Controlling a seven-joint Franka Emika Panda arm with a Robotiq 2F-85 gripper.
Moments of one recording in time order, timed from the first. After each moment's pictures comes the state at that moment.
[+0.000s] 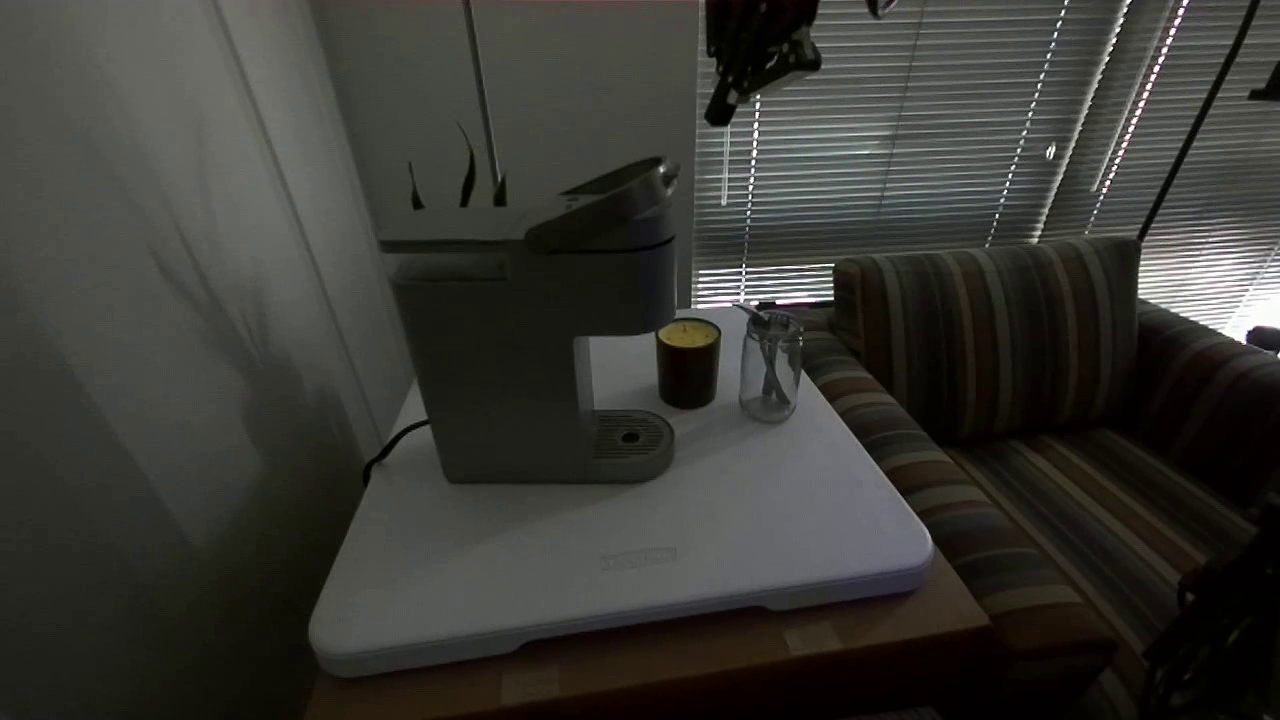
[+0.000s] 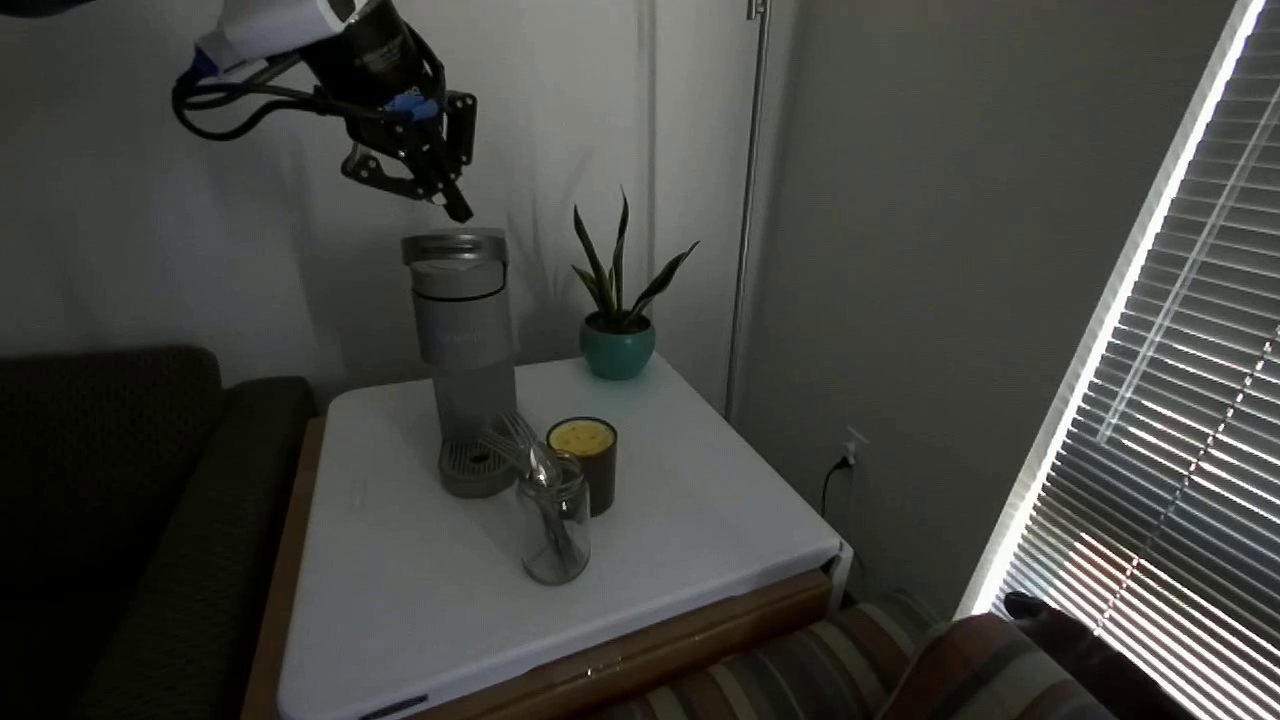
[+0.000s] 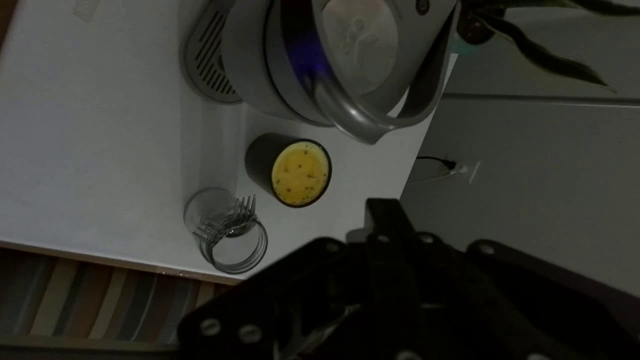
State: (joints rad) arm -0.87 0.12 0.99 -2.16 -0.35 2.74 2.08
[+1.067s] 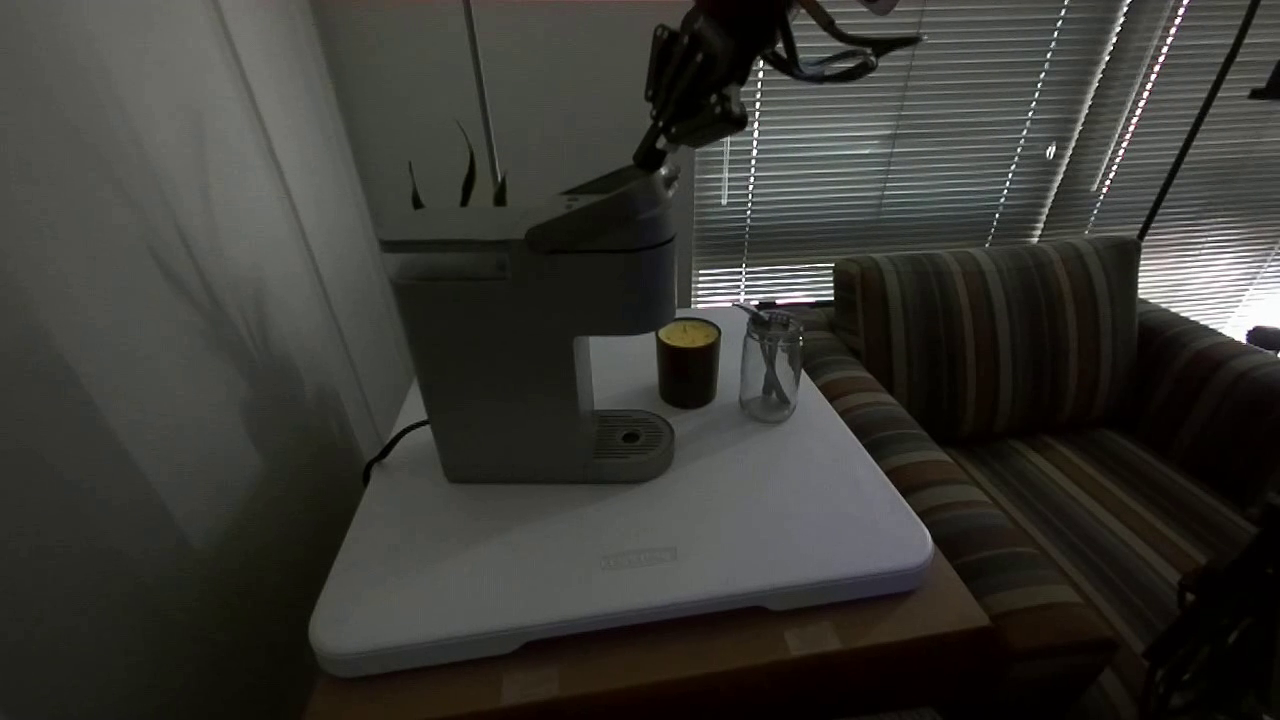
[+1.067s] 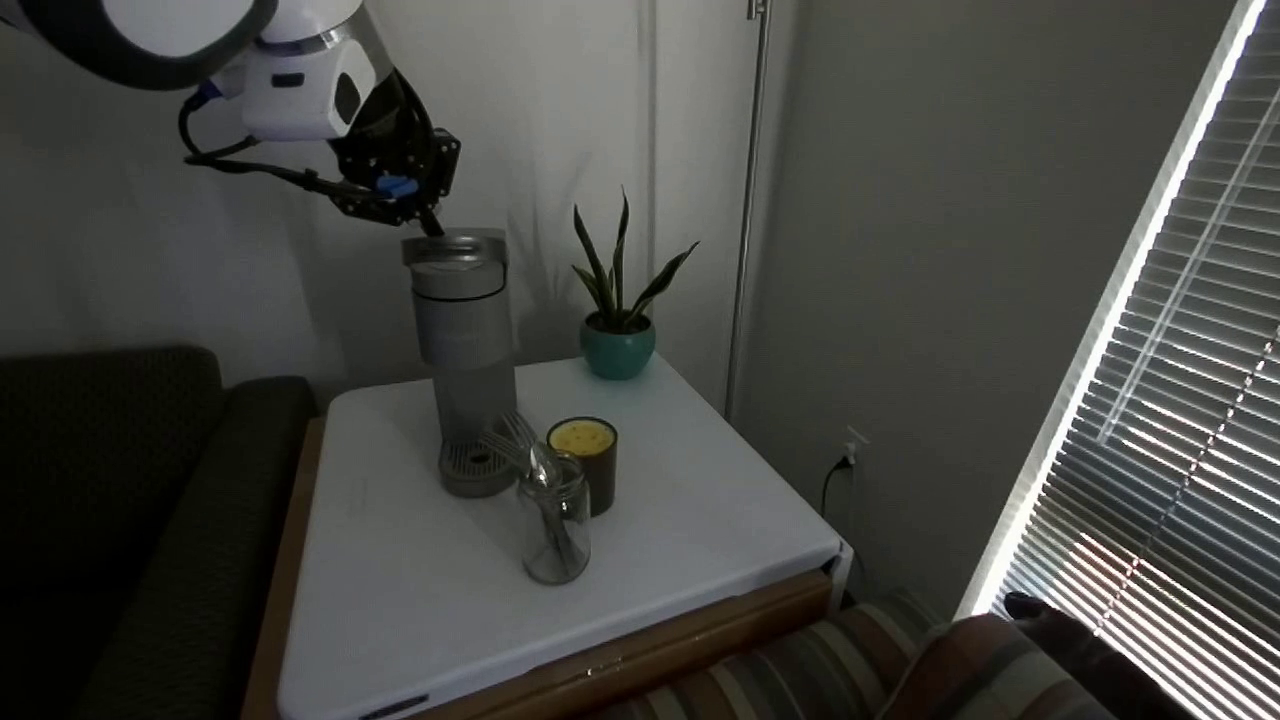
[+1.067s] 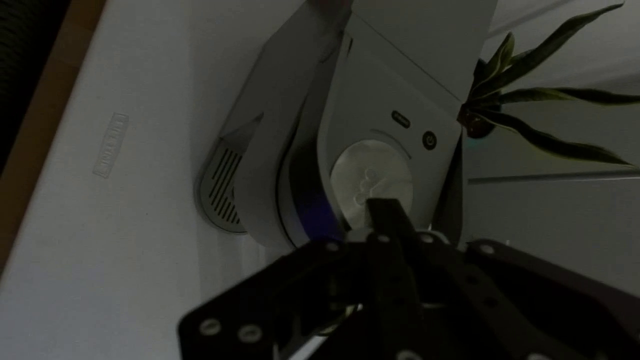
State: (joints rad) arm -0.14 0.19 0.36 -2.16 0.26 2.93 1.73
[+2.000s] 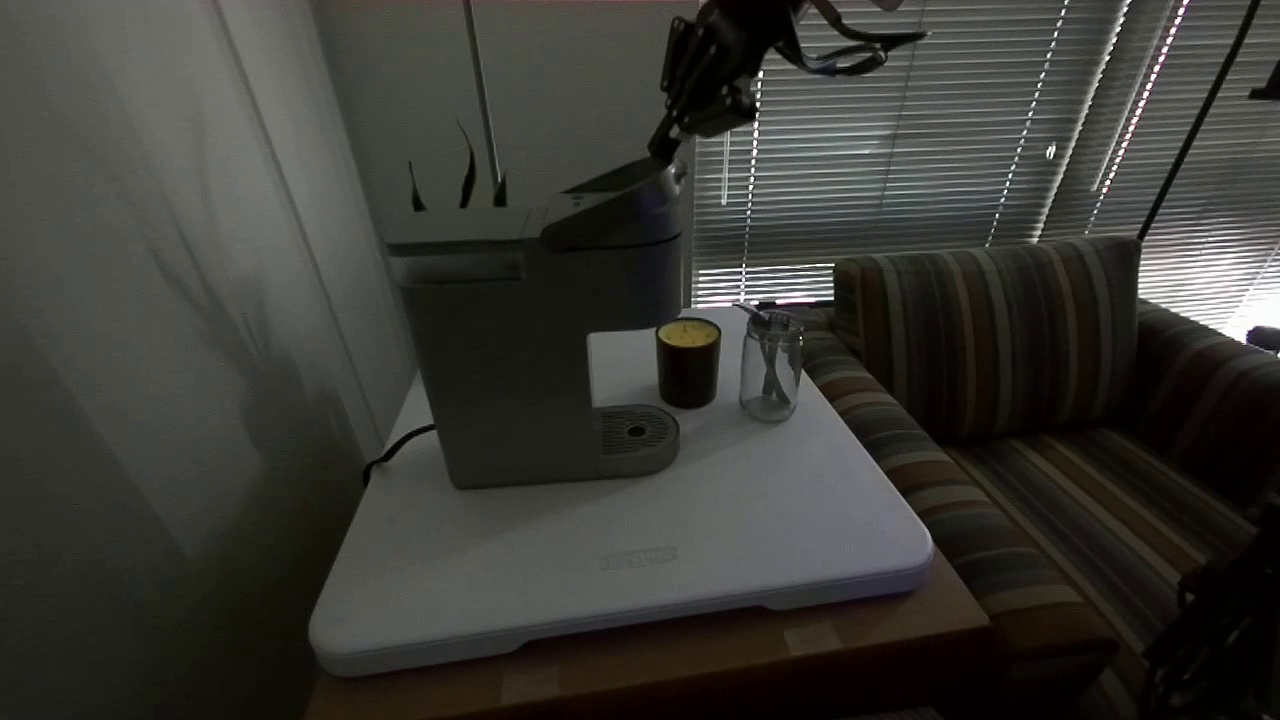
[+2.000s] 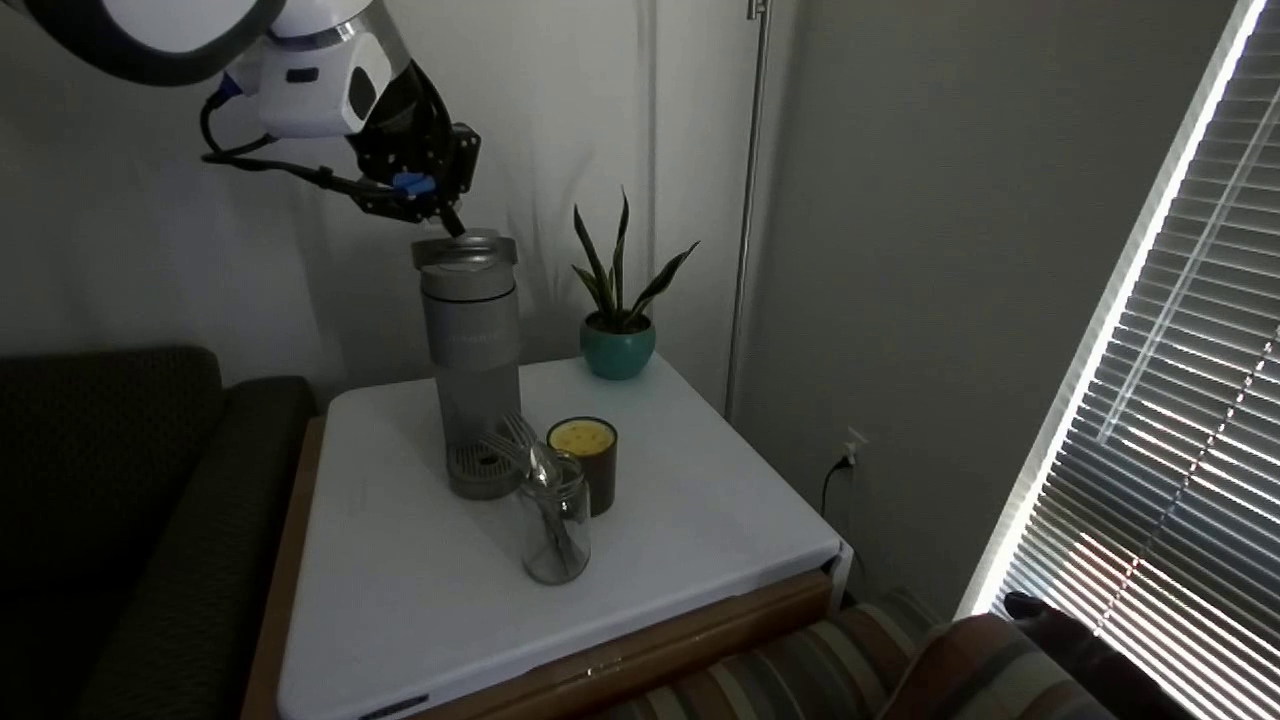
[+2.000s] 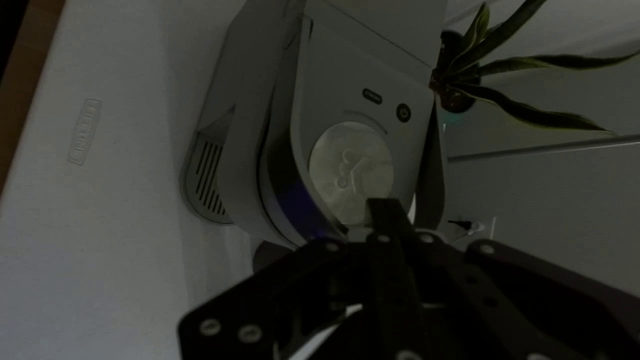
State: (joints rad) arm 0.03 0.17 0.16 -2.16 0.33 2.94 1.69
